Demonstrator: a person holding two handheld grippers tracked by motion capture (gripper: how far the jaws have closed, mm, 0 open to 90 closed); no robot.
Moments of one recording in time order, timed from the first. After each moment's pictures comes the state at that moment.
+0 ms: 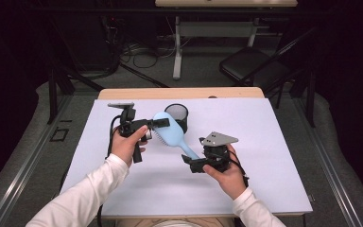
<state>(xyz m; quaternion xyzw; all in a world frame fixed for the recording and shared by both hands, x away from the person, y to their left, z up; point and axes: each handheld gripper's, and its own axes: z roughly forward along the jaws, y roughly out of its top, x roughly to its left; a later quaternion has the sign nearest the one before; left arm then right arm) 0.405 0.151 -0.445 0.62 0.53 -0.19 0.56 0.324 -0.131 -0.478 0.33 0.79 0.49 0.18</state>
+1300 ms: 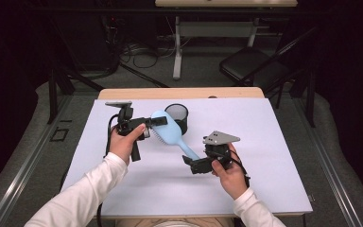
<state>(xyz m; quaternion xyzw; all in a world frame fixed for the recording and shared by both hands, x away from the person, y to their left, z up) 0.408 0.156 -0.443 0.61 0.54 -0.18 0.56 0.325 -0.134 -0.477 0.35 0.78 0.49 0.18</state>
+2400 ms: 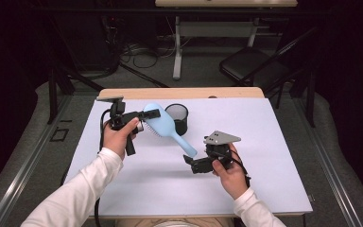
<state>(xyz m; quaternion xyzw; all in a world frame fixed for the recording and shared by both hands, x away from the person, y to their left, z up) 0.415 0.174 -0.429 0.60 0.54 -0.15 0.58 0.325 -0.135 -0.477 0.35 0.78 0.49 0.18</state>
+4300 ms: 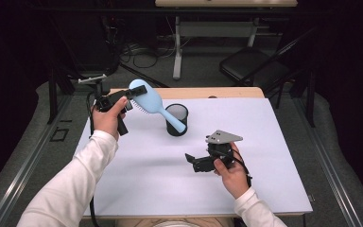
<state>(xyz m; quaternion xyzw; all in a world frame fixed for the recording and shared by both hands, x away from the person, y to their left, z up) 0.440 0.200 -0.385 0.56 0.55 -0.05 0.62 0.327 -0.140 -0.478 0.36 0.78 0.48 0.18</state>
